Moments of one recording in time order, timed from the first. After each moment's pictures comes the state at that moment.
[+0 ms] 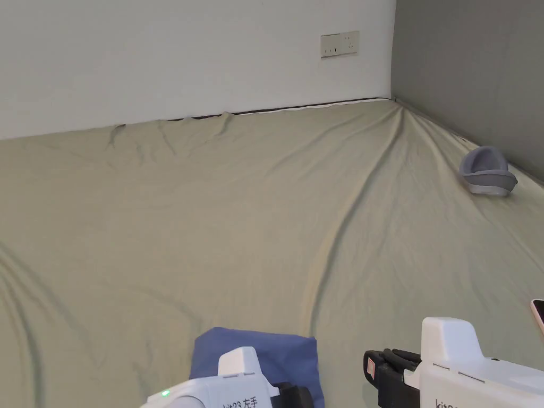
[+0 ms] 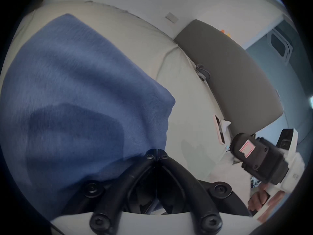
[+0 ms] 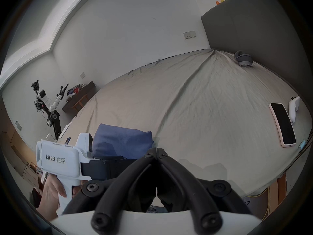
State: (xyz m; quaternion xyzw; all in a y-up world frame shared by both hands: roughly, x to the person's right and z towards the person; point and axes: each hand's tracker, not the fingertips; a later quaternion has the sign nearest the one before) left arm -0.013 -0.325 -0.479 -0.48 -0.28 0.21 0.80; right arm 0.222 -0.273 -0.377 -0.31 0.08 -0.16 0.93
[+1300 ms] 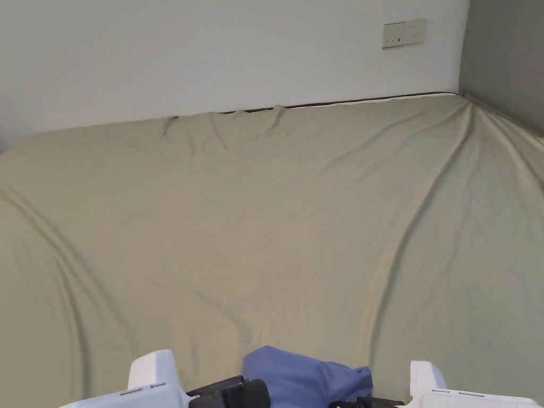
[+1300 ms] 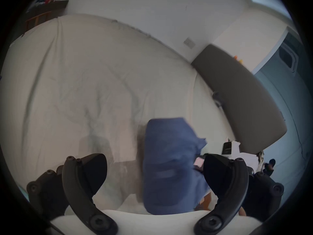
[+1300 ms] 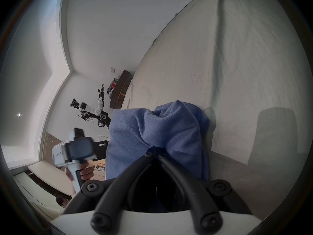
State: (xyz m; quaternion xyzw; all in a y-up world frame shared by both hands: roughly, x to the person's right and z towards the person) left arm -0.133 -0.294 -0.506 -0.46 -0.20 0.19 0.85; right arm 0.199 -0.384 -0.490 -0.40 0.30 -0.38 0.78
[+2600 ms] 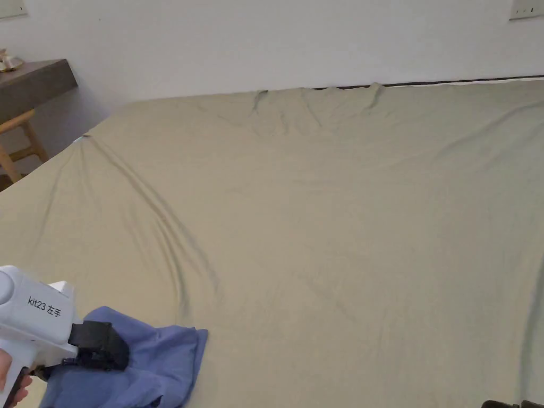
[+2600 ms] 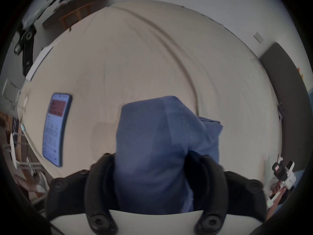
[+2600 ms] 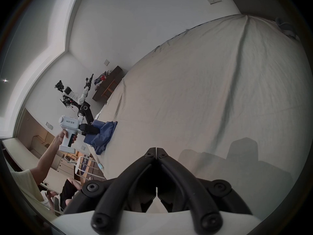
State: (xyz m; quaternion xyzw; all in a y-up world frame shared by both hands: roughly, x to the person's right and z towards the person) left arm -0.416 -0.269 -0.602 -0.58 0.04 0.12 0.81; right arm 0.176 -0.314 -0.487 -0.39 0.25 -0.24 0.85
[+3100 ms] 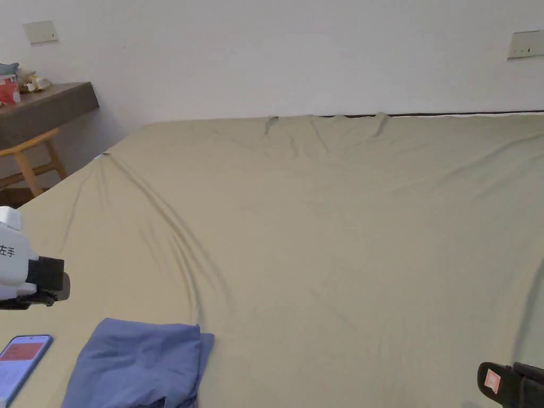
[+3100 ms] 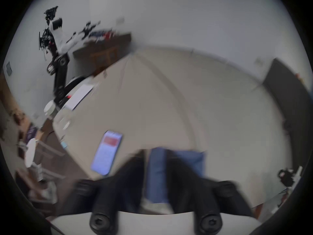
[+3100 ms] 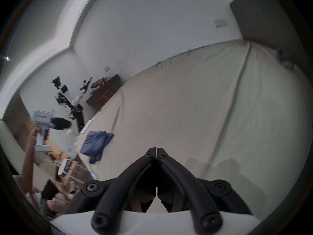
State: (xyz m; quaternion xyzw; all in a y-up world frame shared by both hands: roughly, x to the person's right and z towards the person) left arm -0.388 -0.111 -0.520 -0.36 0.11 0.06 0.92; right arm 0.163 -0.260 -0.468 -0.31 0.19 -0.16 0.92
